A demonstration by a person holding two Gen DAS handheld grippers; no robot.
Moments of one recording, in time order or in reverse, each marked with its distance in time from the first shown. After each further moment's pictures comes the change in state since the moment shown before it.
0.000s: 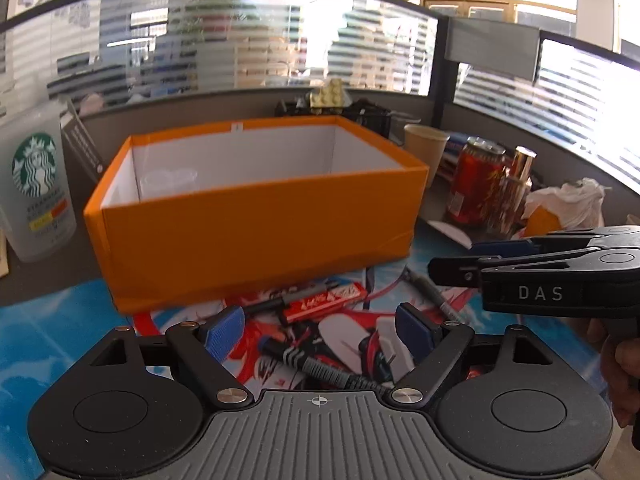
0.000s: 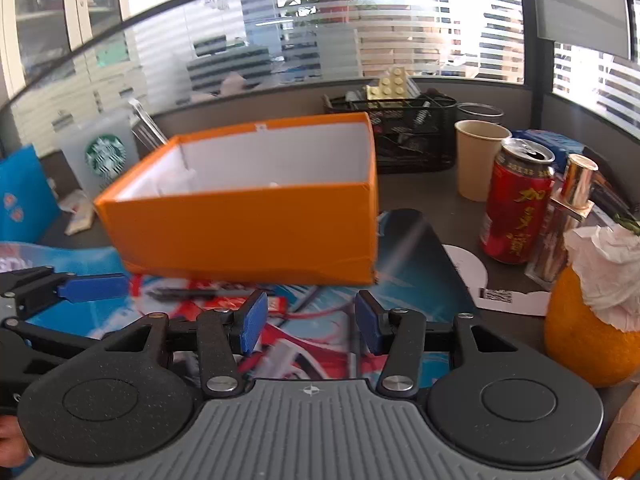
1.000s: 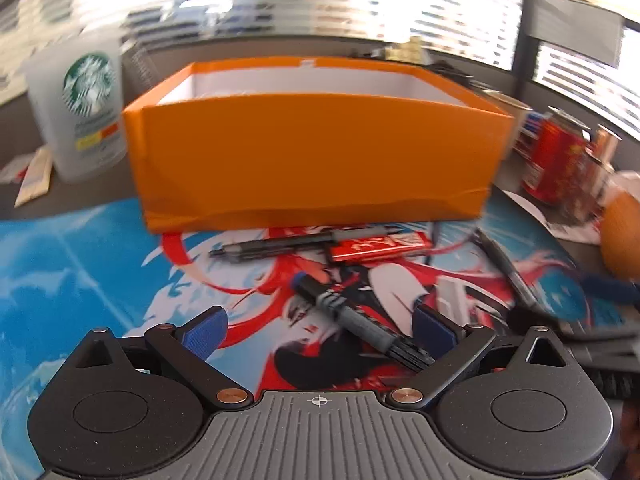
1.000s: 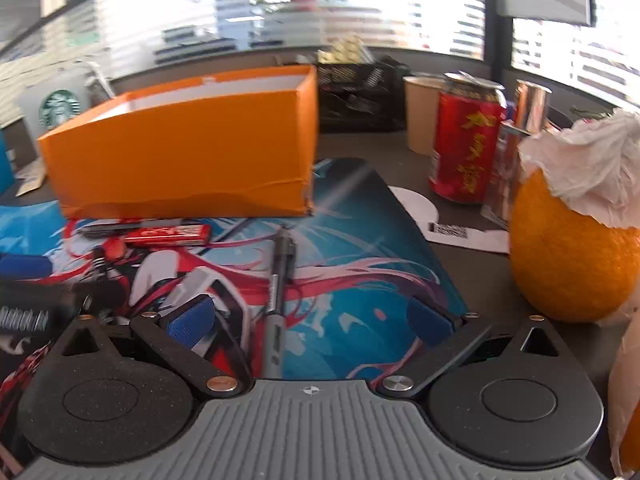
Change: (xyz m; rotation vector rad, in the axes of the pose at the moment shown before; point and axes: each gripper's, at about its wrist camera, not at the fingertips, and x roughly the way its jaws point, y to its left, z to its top) left arm 0.029 -0.002 -0.024 -0.159 0.101 0.203; right arm 0.018 -0.030 -0.060 -0.025 -0.011 -0.093
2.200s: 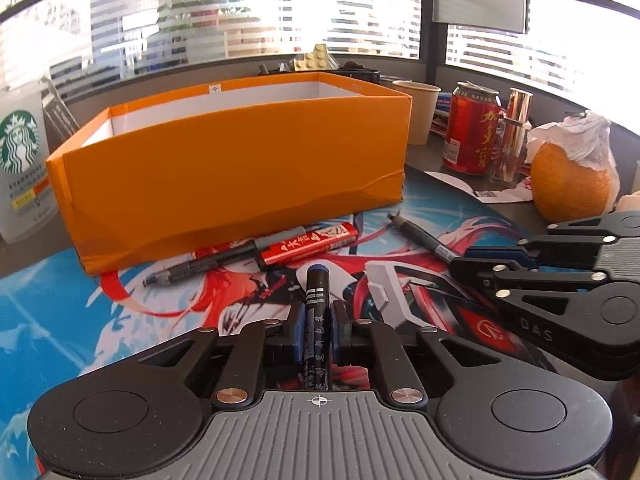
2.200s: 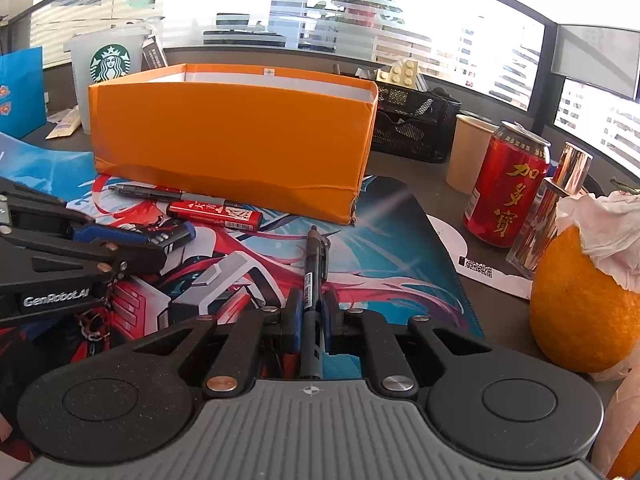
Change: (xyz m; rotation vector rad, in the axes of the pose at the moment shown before) left arm -0.012 -0.017 -0.015 0.217 -0.078 -0.184; right arm -0.001 0.025 -0.002 -0.197 -0.016 0.015
